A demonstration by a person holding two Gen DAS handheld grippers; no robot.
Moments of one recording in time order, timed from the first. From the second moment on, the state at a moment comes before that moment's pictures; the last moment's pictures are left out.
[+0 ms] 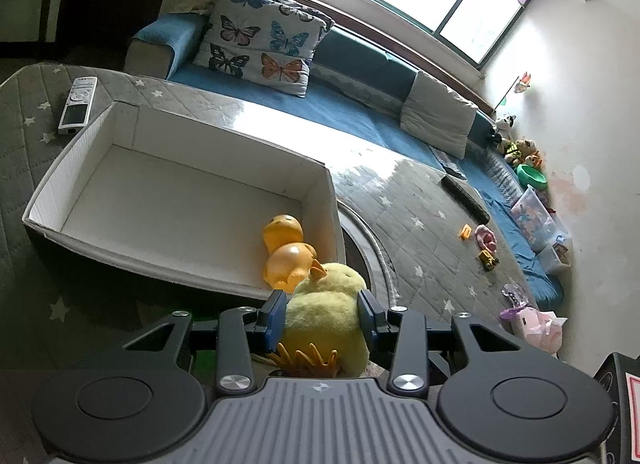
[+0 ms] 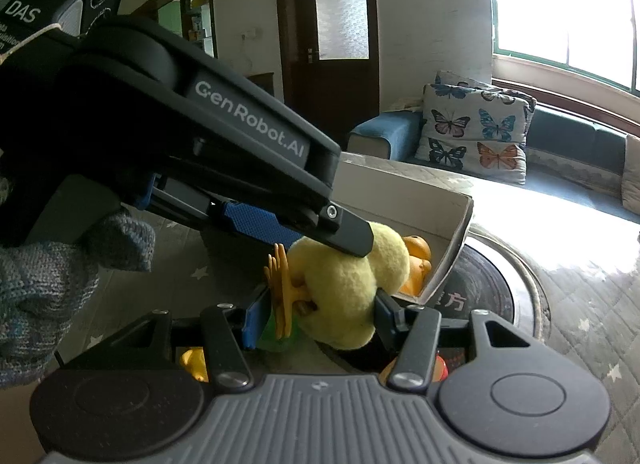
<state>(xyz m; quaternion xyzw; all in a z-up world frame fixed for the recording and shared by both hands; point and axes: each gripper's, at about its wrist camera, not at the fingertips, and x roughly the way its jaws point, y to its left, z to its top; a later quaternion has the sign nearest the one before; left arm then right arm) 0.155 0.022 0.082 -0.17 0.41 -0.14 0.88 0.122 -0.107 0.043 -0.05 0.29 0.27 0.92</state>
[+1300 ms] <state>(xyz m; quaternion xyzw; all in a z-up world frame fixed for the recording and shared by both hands) 0.262 0.043 0.055 -0.21 0.43 -0.09 0.87 0.232 -0.087 0.017 -0.06 0.32 0.30 0.89</state>
